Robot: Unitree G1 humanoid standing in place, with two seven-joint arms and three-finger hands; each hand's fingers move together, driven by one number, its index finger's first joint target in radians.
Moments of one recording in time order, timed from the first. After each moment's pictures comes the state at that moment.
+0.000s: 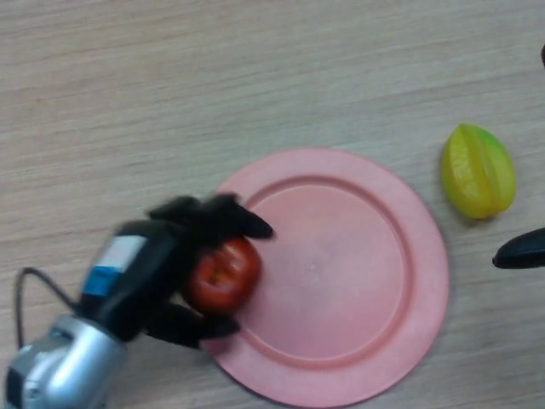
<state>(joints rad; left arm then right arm) 0.02 0.25 -0.09 -0.26 0.66 -0.29 -0.28 -0.12 -0.39 -0.36 -0.80 0.43 0.64 0.17</state>
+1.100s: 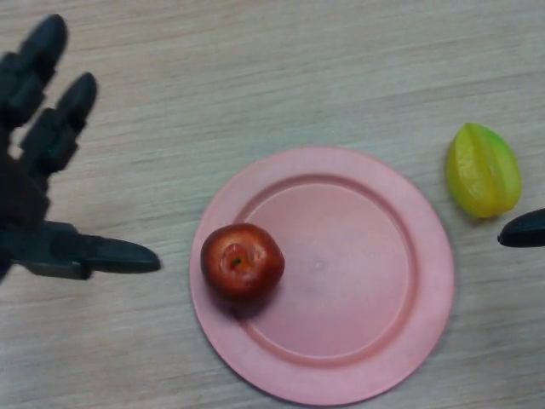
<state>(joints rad) -0.08 0.34 0.35 -0.67 -0.49 0.54 -0.21 -0.16 -0.41 -0.36 -0.74 0.43 0.64 0.14</state>
